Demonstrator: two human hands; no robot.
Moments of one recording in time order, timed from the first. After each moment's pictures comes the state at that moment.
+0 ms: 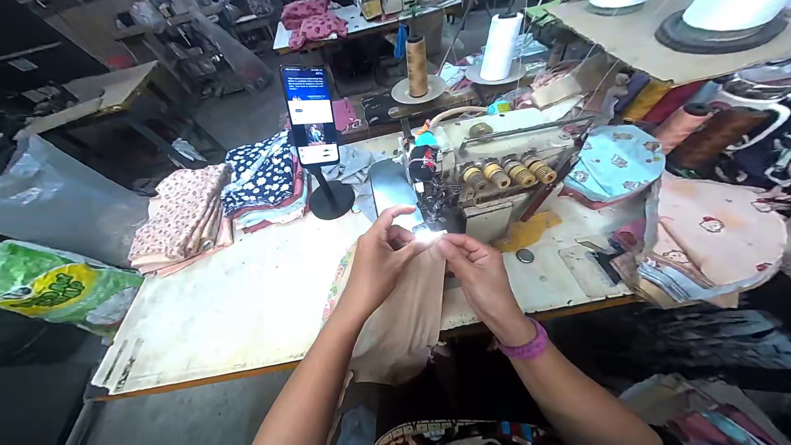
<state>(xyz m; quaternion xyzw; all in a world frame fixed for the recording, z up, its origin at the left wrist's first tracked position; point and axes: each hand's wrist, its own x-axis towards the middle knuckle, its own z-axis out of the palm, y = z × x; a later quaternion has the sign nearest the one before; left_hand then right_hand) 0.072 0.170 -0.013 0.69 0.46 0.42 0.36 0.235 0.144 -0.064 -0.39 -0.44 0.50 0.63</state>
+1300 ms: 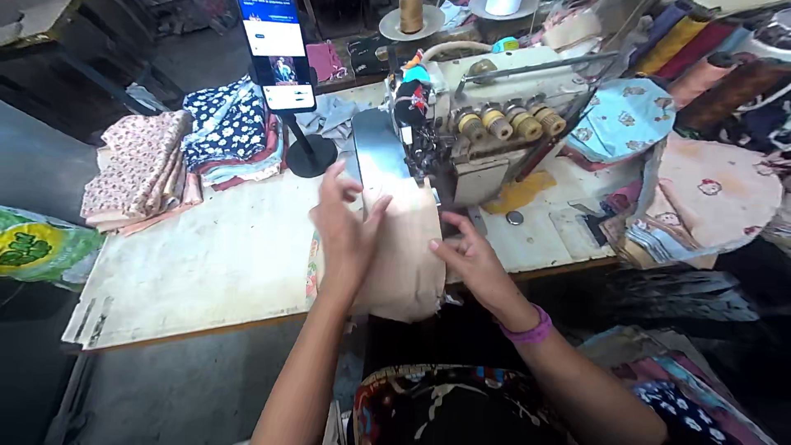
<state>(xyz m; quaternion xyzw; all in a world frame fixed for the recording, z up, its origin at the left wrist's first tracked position) 0.060 0.148 -0.053 0.71 0.55 0.43 0.08 0.261 0.106 -0.086 -0.48 -0.50 0.56 0.45</state>
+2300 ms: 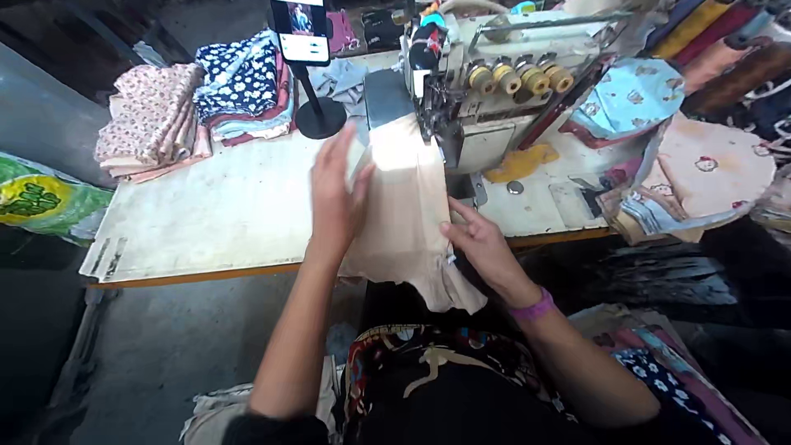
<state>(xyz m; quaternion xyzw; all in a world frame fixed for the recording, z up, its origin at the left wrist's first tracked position) 0.034 0.129 -0.063 0.75 0.54 0.39 0.07 0.274 0.072 -0.095 -0.49 -0.53 0.55 0.43</state>
